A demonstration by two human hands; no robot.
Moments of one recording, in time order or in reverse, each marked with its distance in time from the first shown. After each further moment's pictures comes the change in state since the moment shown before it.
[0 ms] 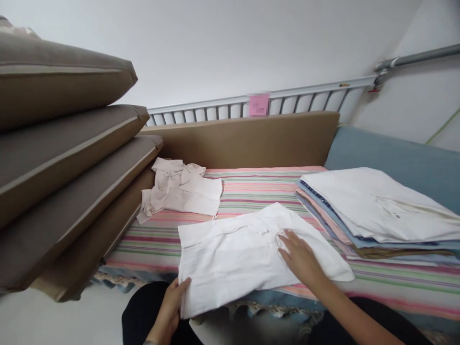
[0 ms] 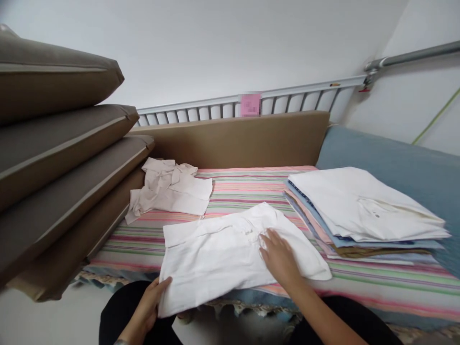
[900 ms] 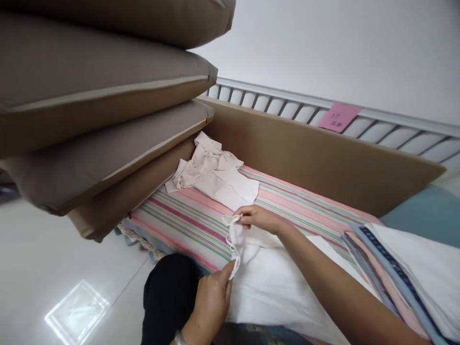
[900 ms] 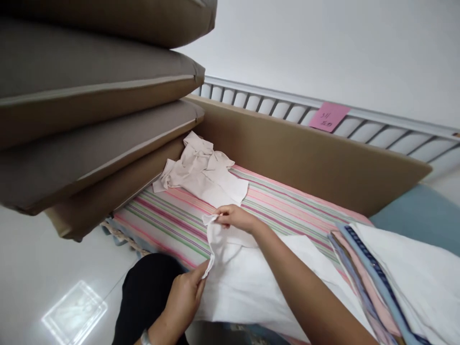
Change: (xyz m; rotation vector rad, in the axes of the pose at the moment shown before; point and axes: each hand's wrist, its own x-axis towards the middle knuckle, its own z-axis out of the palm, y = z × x) left_hand -0.034 0.030 0.040 0.928 -0.015 0.646; right_hand 0.172 -0.251 -0.030 0.661 -0.879 -0.364
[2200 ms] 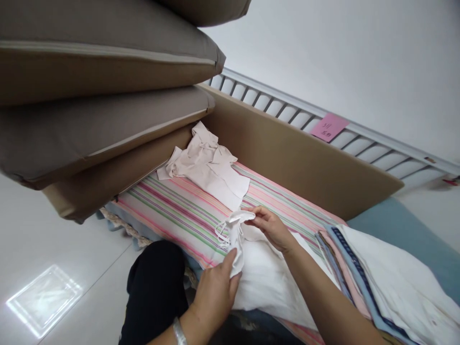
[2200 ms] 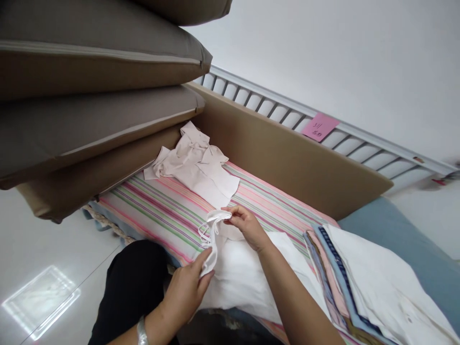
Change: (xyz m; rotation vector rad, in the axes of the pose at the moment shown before) left_hand -0.005 0.039 0.005 -0.002 -0.053 0.026; right_hand -0.066 0.020 0.006 0.536 0.367 -0.055
